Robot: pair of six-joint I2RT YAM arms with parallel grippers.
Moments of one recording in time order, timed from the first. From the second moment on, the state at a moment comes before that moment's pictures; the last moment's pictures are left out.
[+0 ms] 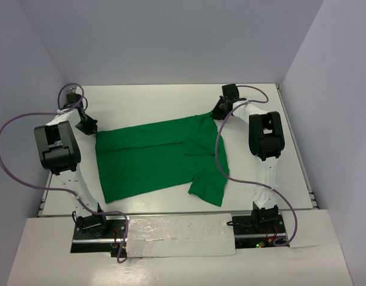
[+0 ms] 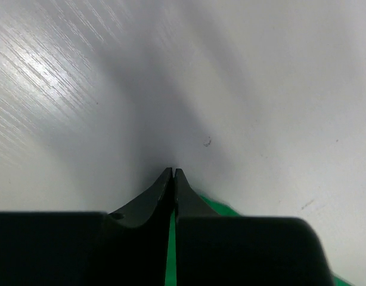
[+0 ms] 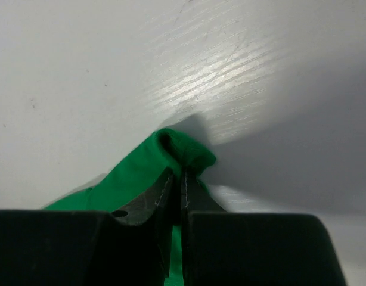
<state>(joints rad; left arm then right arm) 0.21 2.05 1.46 -0.52 -0.08 -0.75 0.16 2.23 1.64 -0.29 -0.12 0.75</state>
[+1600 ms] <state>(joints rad) 0.21 1.90 1.35 -0.50 -0.01 -0.72 0.16 2.17 1.57 -0.25 -0.13 0.75</state>
